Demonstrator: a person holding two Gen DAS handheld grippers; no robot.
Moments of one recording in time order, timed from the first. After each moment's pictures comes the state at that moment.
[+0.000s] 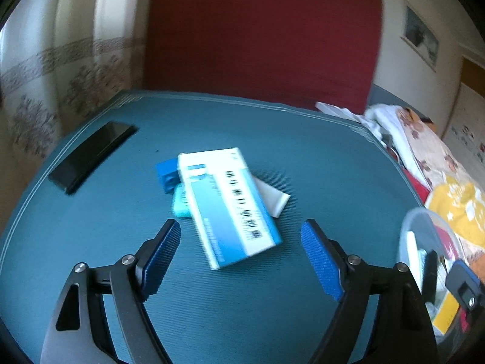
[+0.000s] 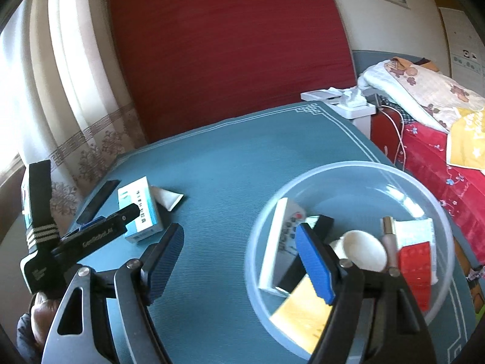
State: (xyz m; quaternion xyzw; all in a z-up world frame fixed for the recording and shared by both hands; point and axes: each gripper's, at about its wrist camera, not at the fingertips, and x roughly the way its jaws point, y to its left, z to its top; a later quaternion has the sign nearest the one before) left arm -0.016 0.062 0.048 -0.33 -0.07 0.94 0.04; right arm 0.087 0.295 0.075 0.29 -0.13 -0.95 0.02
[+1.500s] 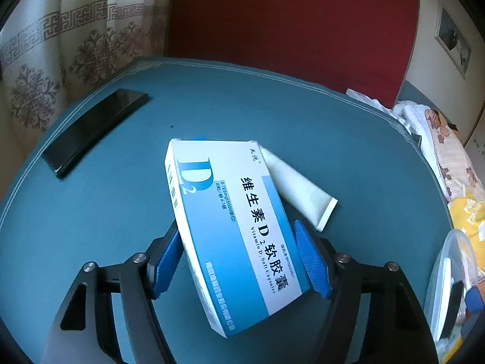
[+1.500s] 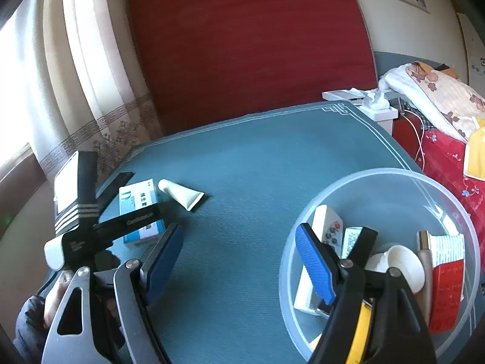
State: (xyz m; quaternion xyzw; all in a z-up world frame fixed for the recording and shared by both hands) left arm -0.061 0.044 0.018 -0.39 -0.09 0.91 -0.01; right arm 0.063 0.269 0.067 0.29 -0.11 -0.95 0.06
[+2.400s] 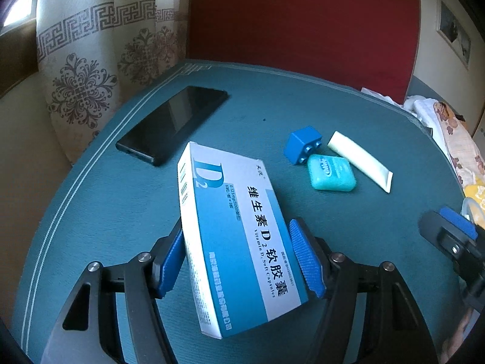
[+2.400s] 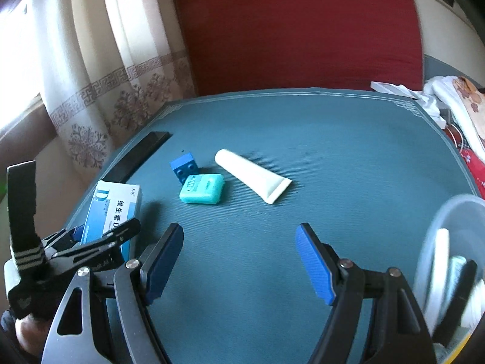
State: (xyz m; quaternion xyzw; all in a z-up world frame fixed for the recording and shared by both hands) left arm -0.012 -0.047 0.019 -0.39 -0.05 0.92 -0.03; right arm -0.003 0.155 0.050 0.36 -0.04 -0.92 0.14
